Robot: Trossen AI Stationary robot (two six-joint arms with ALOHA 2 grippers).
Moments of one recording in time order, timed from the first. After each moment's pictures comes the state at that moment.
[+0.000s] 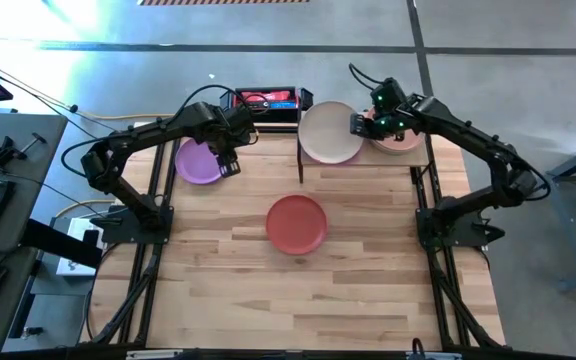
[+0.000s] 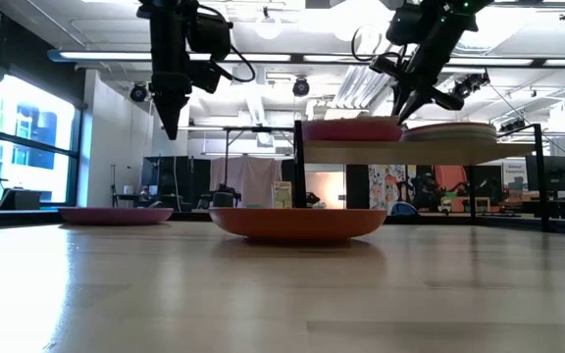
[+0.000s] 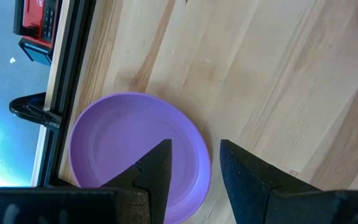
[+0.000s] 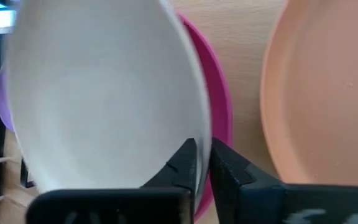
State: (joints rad) left arm 0.55 1.58 1.38 -1.21 -0.18 0.21; right arm -0.77 1.37 1.24 -0.86 -0.12 0.76
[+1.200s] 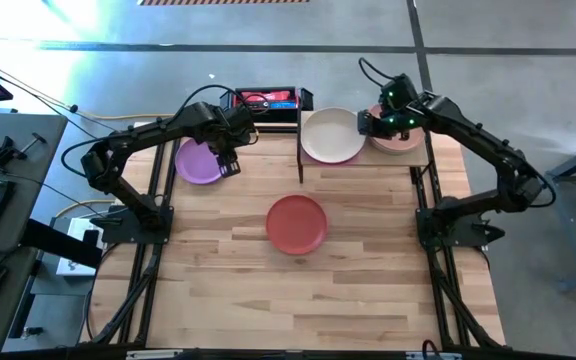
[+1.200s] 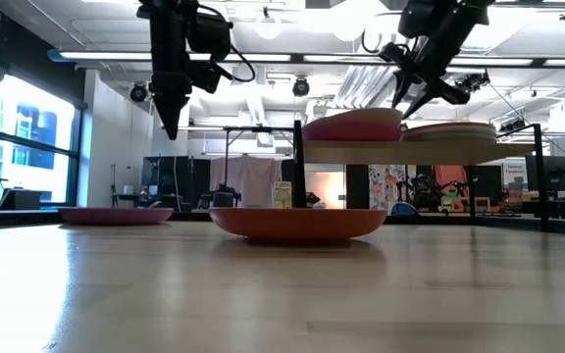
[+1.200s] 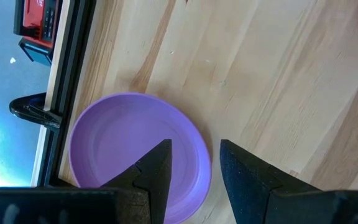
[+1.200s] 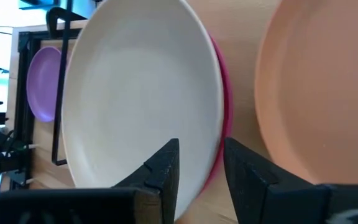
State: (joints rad) left arm 0.55 1.58 1.38 -1.21 -0.19 0.21; right arm -0.82 1.31 1.24 -0.88 -0.21 0.73
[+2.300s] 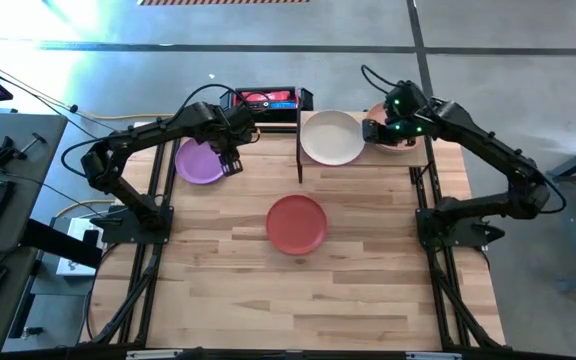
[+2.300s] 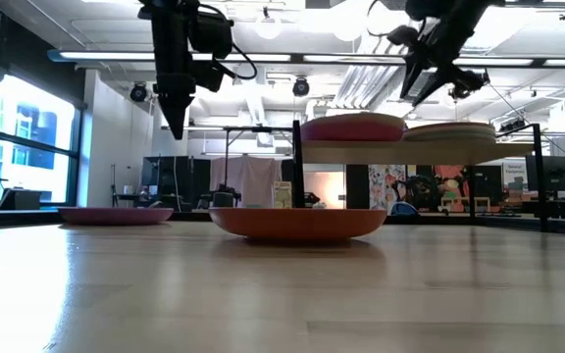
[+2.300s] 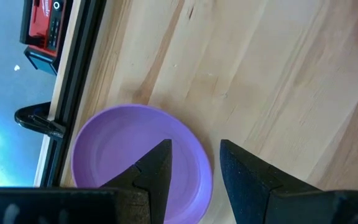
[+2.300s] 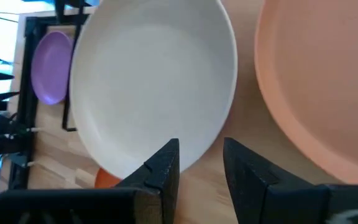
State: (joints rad) left arm 0.55 1.58 1.38 -1.17 -0.18 0.21; right arm -0.74 1.21 1.24 -0.97 -0.17 0.76
